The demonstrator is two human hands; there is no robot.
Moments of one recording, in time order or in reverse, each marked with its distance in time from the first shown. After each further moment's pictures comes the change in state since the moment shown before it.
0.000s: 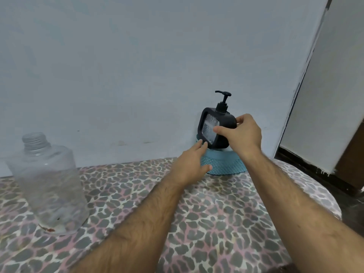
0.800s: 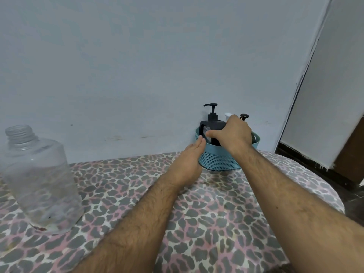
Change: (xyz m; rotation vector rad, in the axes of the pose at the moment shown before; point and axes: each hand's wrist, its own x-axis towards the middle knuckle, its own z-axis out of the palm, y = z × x) left_hand -0.001 -0.021 0.022 -0.089 -0.024 0.032; right_hand 0.006 0.011 0.032 -0.395 -0.120 -0.069
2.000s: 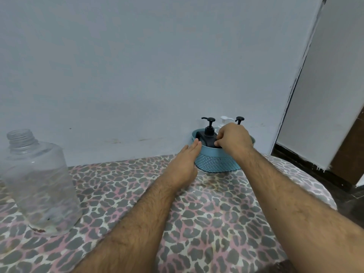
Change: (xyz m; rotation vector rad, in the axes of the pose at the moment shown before) left_hand 0.003 -0.003 0.002 0.058 -0.009 -0.042; right_hand 0.004 0.014 -0.011 -0.240 -0.165 -0.073
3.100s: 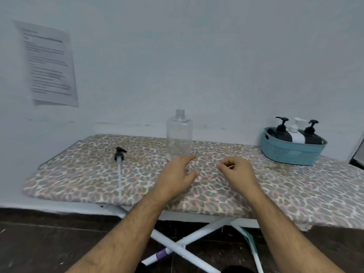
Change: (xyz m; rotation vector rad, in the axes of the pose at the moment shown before) left_hand -0.285 -0.034 -0.110 0.086 0.337 -0.224; right_hand -0.228 -0.109 0.036 0.670 -0.209 -0.250
